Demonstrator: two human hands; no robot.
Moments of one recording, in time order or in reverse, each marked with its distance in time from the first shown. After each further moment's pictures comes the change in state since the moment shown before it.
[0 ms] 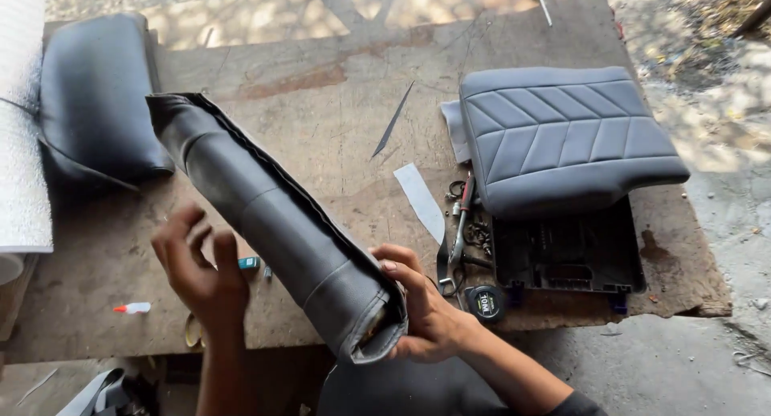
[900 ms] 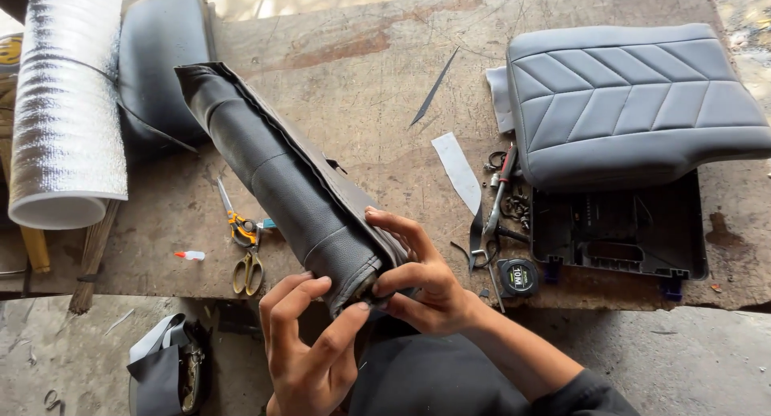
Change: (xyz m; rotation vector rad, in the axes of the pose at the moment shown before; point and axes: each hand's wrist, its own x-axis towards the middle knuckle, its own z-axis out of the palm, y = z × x) left_hand -0.094 0.128 -0.045 0.207 -0.254 0.471; right_hand 0.021 -0.031 0.026 0.263 0.100 -0.075
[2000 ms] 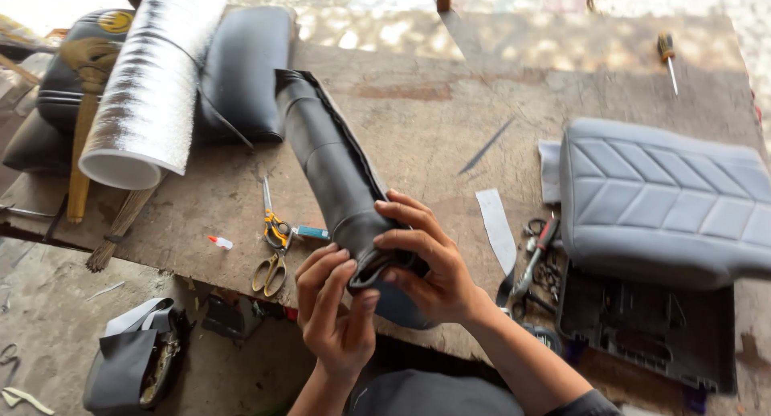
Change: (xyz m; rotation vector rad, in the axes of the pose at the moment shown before) left_hand -0.011 -0.047 0.044 -0.090 0.508 -0.175; right_hand 0.073 0.031 0.017 -0.240 -0.106 -0.136
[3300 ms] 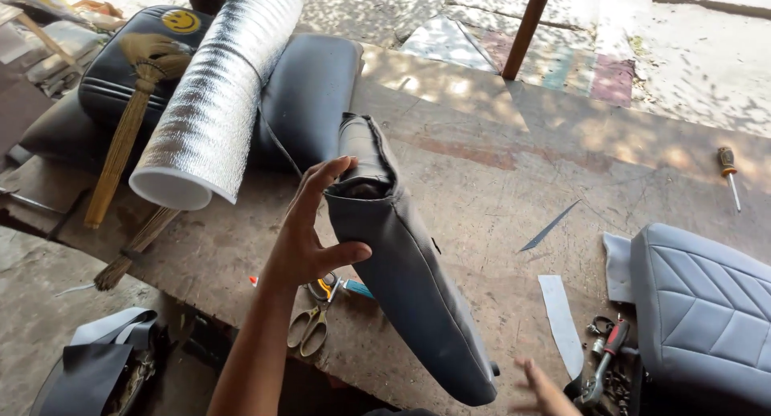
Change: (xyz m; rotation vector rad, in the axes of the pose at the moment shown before) left_hand 0.151 -0.231 -0.067 -0.379 -0.455 -0.153; right_hand -0.226 0.165 -0.049 0.102 0.239 2.018
